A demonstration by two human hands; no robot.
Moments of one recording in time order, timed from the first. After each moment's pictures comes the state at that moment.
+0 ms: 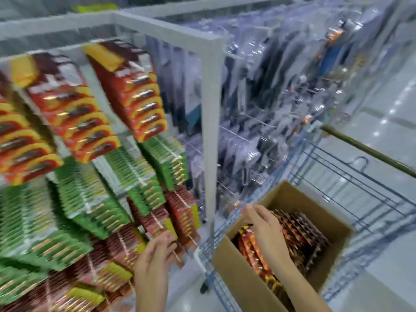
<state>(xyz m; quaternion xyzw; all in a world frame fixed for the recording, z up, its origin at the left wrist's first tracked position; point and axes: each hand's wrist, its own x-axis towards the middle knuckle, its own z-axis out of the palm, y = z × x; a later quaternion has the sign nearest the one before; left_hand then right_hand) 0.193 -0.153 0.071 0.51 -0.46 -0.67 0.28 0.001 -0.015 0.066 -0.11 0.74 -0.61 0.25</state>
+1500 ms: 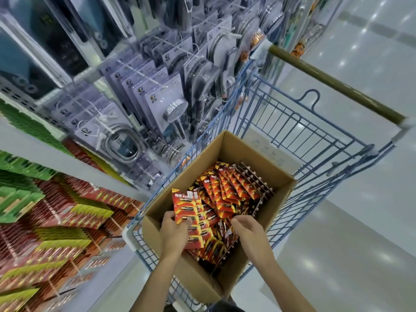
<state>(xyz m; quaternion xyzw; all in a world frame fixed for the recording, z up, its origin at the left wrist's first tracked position) -0.023 -0.025 -0.109 0.60 -0.60 -0.54 -0.02 -0.107 0.151 -0.070 0.09 0.80 -0.45 0.39</state>
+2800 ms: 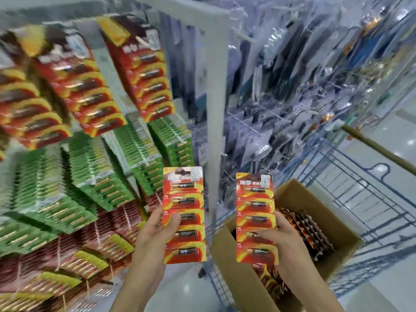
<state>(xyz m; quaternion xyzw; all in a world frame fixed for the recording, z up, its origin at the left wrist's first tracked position) 0.185 -0.126 0.119 0.42 -0.43 -0.76 0.26 -0.008 0.044 0.100 -0.03 0.56 -0.68 0.47</state>
